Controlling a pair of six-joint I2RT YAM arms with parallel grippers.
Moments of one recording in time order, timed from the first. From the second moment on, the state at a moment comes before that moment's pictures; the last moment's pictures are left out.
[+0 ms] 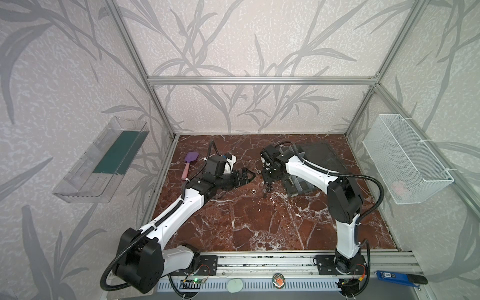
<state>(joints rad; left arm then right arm) -0.40 1.24 0.88 -0.29 0.48 -0.74 0.67 2.02 1.64 -0.85 0.02 0.30</state>
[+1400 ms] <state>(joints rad) -0.38 1.26 0.88 -0.29 0.49 -0.74 0.66 2.28 1.81 -0.85 0.05 0.28</state>
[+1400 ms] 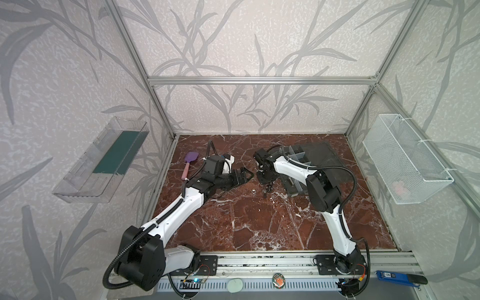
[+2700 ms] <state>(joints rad) -0.38 1.26 0.88 -0.29 0.49 -0.74 0.66 2.28 1.87 -0.90 0.10 0.28</state>
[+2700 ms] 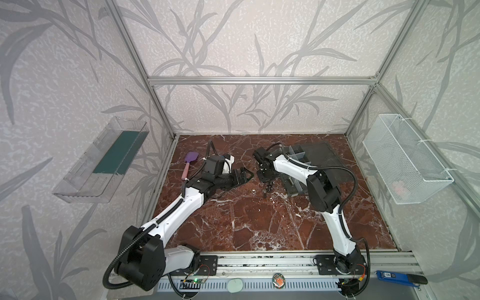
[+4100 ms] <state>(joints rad) -0.52 1.59 1.23 -0.27 0.48 -0.72 0.34 2.11 1.96 -0.99 0.09 0.20</state>
